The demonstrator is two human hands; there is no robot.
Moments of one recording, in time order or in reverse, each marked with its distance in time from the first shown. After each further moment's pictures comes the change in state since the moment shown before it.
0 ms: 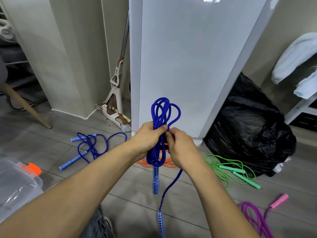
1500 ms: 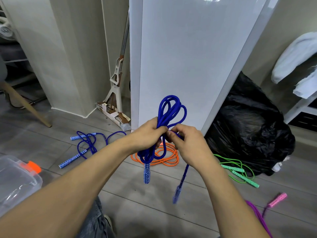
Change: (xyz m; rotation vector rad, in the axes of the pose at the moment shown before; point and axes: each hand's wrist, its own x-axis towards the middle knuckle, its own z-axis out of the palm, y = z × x) left_hand 0.009 0.003 -0.016 0.427 -0.225 0.155; right_hand -0.004 0.009 -0.024 -0.013 0.053 -0.111
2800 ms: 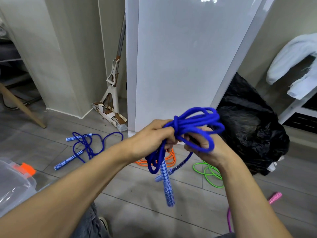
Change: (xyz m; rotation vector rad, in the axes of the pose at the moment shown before) left_hand -0.043 0.050 0.017 -0.243 -0.200 0.164; right_hand 0.000 0.022 -0.042 0.935 -0.270 0.149
